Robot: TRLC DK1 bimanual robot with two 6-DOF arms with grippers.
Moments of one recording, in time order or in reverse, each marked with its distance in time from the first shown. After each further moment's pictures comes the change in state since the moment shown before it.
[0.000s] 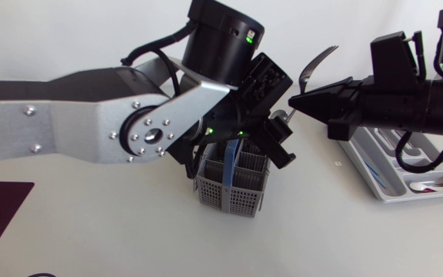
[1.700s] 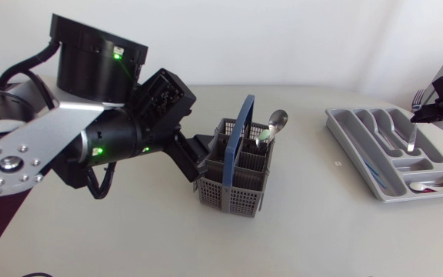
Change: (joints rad) left arm 0.160 -0.346 -0.306 -0.114 -0.026 0.084; right arm -0.875 1.271 1.188 -0.568 0.192 -0.563
